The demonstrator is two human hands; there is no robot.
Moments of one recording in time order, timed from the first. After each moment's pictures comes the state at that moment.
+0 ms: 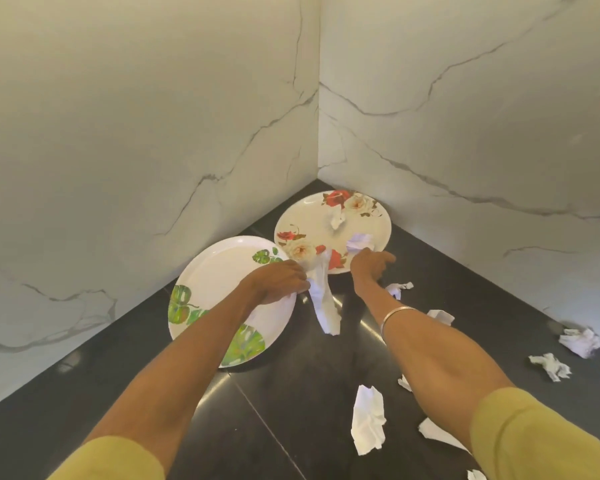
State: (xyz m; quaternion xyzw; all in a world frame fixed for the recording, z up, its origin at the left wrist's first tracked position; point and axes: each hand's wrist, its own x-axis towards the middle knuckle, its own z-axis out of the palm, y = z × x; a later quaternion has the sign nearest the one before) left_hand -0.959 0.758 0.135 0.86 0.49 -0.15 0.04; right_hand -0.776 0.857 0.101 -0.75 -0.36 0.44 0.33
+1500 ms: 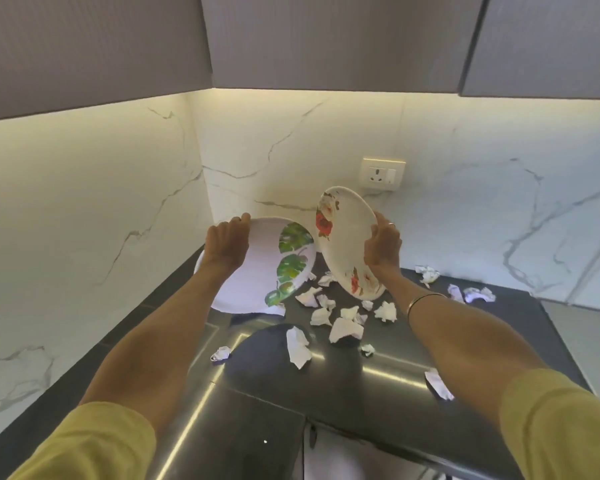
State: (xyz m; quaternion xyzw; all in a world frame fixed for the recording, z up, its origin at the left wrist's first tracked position) left_hand -0.845 0.624 0.314 0.75 0.62 0.14 -0.19; right_hand -0.550 0.609 0.287 -0.67 -0.55 0.01 0.50
